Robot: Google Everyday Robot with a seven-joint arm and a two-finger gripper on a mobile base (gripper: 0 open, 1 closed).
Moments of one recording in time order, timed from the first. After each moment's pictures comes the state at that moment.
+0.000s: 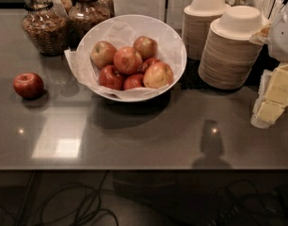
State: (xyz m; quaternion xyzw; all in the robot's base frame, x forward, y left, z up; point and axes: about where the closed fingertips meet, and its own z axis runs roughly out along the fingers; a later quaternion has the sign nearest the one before) arm 0.438 -0.217 0.976 -0.60 0.78 -0.03 0.16
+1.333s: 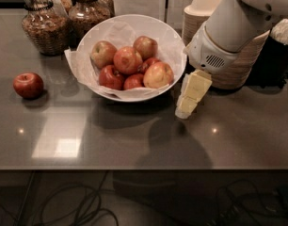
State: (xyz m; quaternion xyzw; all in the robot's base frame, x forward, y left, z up) arm 0.515 -0.105 0.910 -0.62 0.75 0.05 0.21
